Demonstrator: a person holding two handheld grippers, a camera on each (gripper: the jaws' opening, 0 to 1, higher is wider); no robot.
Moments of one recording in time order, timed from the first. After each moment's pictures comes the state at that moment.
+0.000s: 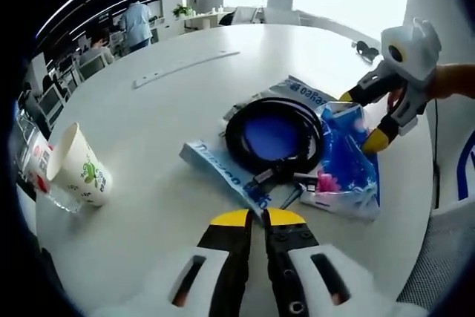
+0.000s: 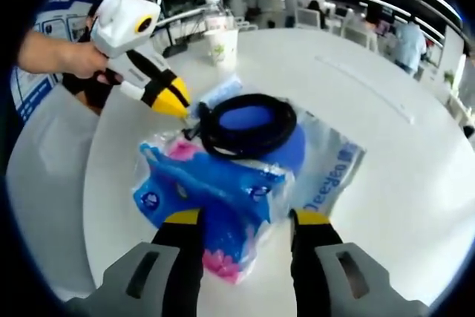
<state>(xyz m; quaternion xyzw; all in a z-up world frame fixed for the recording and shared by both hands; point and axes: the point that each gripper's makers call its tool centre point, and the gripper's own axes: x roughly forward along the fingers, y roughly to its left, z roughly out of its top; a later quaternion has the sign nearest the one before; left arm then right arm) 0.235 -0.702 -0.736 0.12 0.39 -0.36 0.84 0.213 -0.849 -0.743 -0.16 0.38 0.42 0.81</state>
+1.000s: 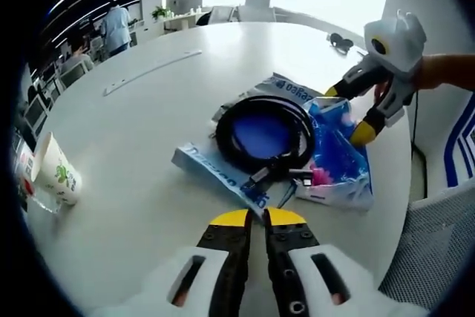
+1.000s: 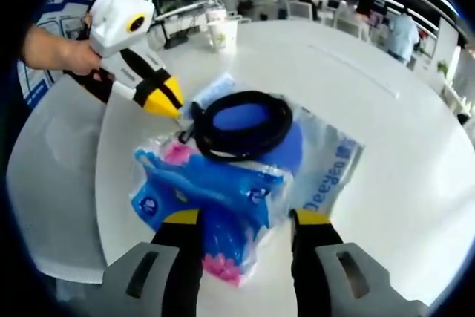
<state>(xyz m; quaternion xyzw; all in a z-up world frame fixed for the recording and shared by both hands) 0.187 -0.741 -0.737 0.13 0.39 -0.41 0.81 0.167 -0.886 -0.744 -0.16 0.40 0.39 0.81</state>
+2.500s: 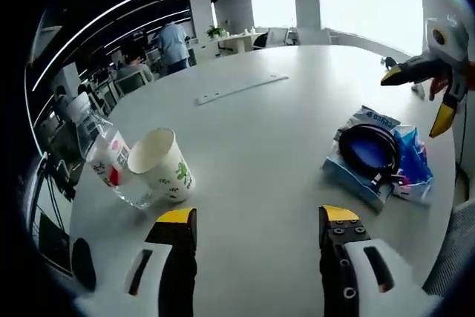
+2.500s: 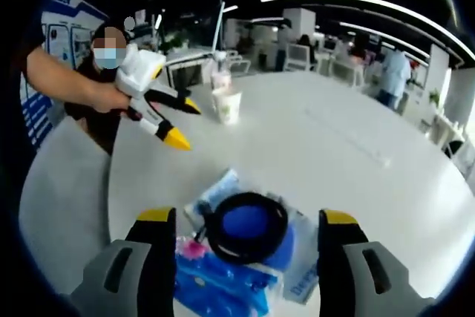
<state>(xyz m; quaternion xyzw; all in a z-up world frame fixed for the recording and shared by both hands) 0.272 -0.612 -0.694 0.14 0.32 -0.26 0.90 0.212 -0.823 -0.645 -0.14 0.29 0.40 0.86</state>
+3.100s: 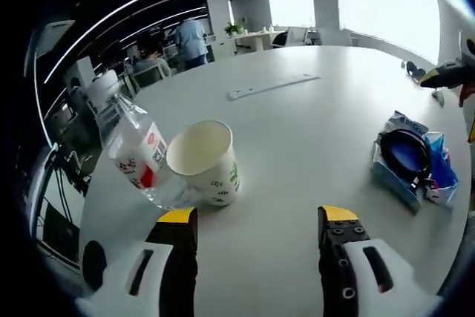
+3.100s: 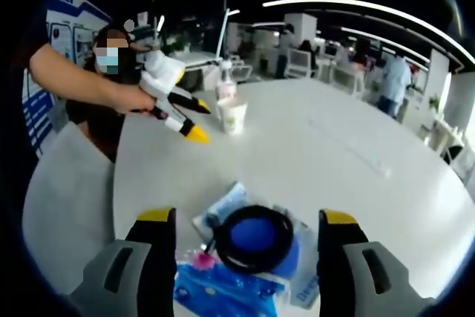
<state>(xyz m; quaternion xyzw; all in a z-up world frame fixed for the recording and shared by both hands) 0.313 -0.570 -0.697 0.14 0.32 -0.22 0.91 0.207 -0.810 -0.629 -0.14 0.28 0.40 0.86</state>
